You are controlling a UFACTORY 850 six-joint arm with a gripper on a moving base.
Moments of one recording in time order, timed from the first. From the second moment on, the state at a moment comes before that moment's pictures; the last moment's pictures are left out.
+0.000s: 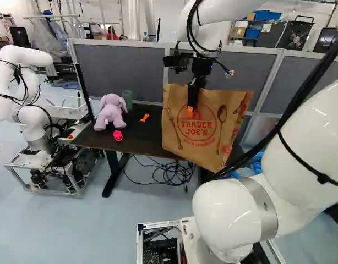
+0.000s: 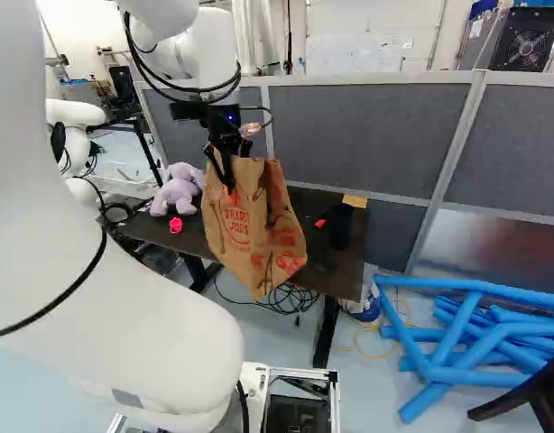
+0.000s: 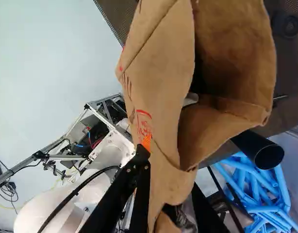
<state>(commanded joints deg) -0.2 9.1 -55.9 3.7 -65.3 -44.5</state>
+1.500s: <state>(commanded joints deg) 0.7 -1.7 -66.3 0.5 -65.2 -44.5</state>
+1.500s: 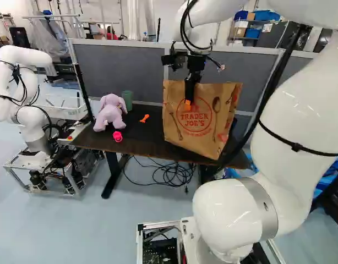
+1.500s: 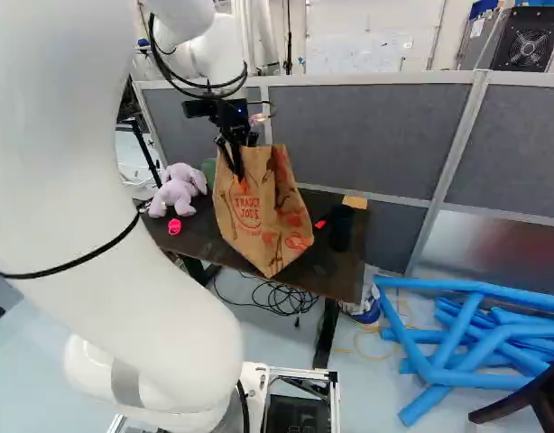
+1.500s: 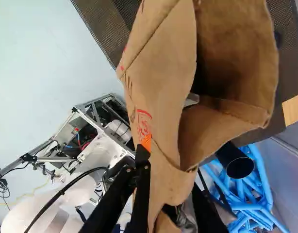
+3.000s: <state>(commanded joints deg) 4.3 -12.9 -78.8 5.8 -64.4 -44.5</state>
